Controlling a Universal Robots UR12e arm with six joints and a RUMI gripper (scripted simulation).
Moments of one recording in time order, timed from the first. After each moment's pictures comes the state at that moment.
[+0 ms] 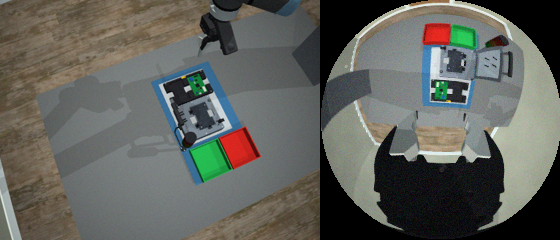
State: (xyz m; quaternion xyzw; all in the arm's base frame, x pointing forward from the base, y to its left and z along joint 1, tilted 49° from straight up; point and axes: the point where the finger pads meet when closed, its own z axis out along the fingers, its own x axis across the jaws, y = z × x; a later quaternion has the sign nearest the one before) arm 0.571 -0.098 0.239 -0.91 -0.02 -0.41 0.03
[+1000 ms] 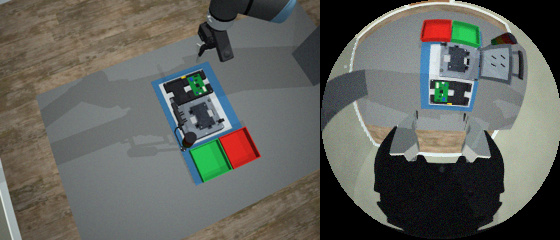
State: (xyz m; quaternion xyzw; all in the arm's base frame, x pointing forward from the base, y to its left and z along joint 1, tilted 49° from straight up) arm 0.605 -0.095 0.209 -0.91 -0.02 -0.41 0.03
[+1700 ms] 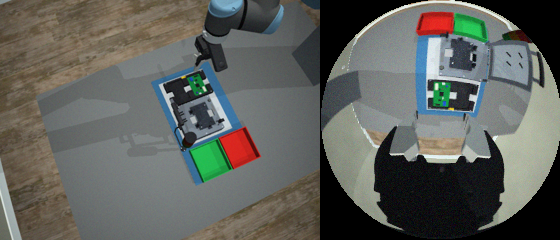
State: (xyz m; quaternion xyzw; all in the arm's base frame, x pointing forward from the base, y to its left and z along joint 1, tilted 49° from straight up) arm 0.660 -0.089 0.161 -0.91 -0.02 -0.41 0.03
